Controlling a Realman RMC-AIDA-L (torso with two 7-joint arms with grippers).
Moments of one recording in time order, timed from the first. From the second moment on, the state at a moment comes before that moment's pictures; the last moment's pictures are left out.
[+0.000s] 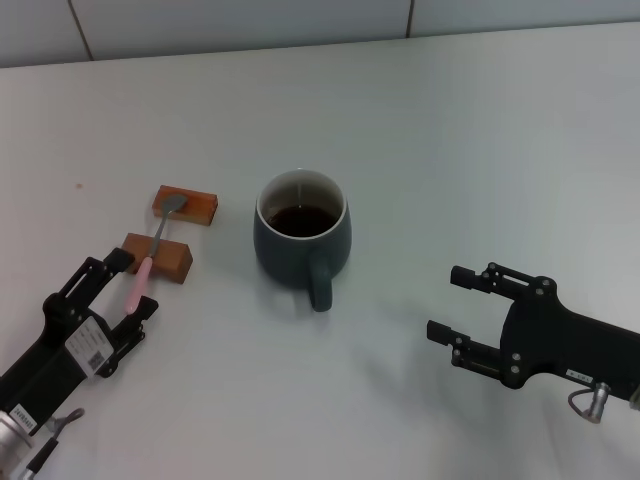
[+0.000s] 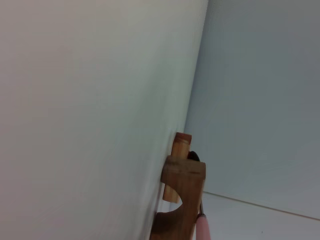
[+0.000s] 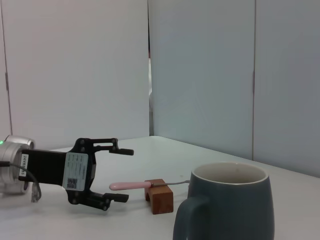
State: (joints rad) left arm -0.23 -2.08 0.63 -0.02 1.42 1.43 -2.09; right arm 0.40 2.08 -0.05 -0.19 -2.39 -1.60 0.53
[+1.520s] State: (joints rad) left arm -0.28 -2.08 0.59 -0.05 1.42 1.37 -2.07; right arm 0.42 2.08 -0.05 -0.20 -2.38 -1.61 0.55
